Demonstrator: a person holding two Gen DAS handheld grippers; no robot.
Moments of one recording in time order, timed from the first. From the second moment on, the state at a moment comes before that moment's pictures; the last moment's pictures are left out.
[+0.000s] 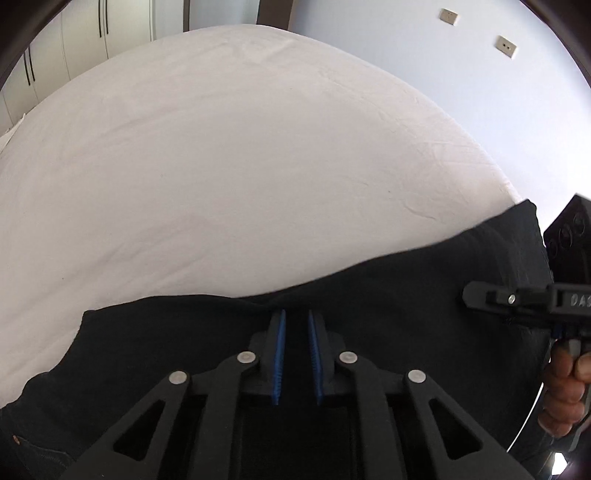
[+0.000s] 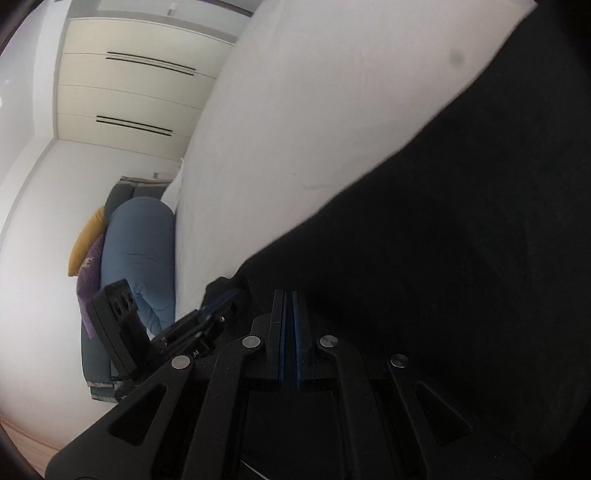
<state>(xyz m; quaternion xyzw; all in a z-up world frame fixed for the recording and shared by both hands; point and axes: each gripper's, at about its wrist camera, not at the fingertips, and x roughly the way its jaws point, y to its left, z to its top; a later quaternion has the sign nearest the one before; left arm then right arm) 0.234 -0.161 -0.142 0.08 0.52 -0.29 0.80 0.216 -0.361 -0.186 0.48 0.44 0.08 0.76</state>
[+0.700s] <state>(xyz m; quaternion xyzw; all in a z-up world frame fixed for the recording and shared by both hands) 0.211 -0.054 -0.107 0.05 0.47 -0.23 0.85 0.136 -0.448 -0.119 0.45 0.36 0.02 0.81</state>
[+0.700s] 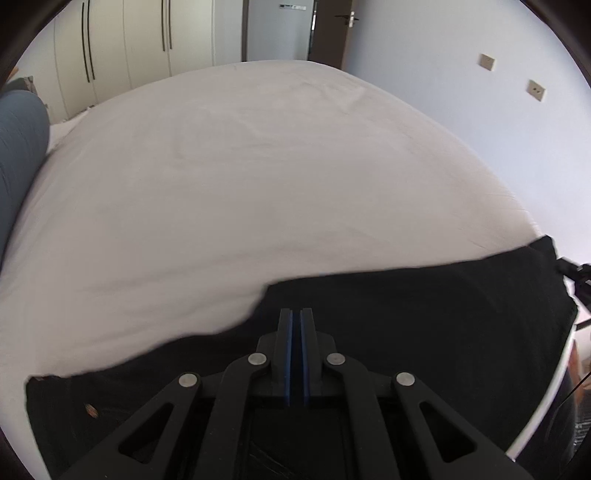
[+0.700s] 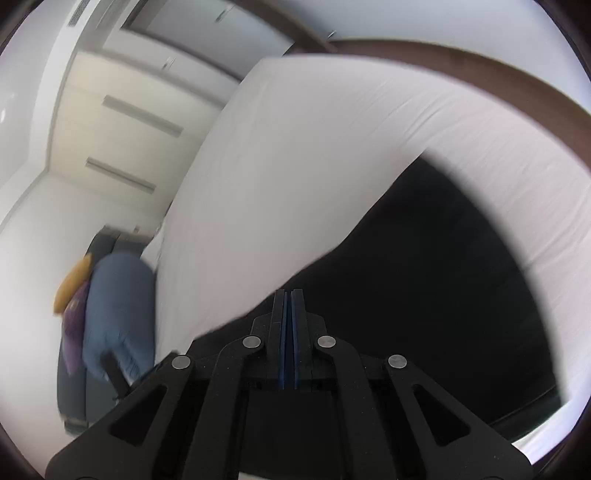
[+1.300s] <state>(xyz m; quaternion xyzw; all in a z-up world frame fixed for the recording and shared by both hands) 0.184 0.041 -0.149 -0.06 0.52 -0.18 0.83 0.047 -0.517 -0.155 0.48 0.37 -0.14 0.79</state>
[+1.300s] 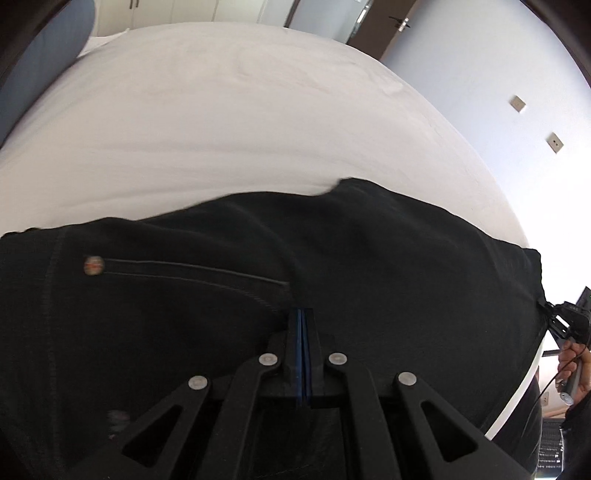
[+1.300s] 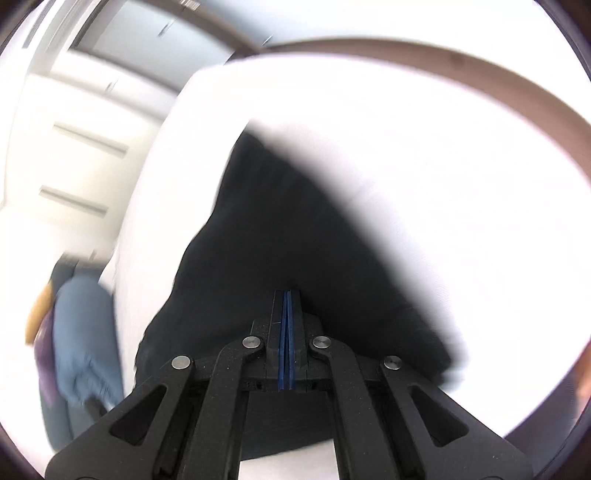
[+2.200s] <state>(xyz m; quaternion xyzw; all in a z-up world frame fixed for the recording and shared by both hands) 0.116 0.042 -0.165 -0.07 0.53 -0.24 0.81 -0.038 -0.491 -0.167 0.56 0.28 -0.14 0.77</state>
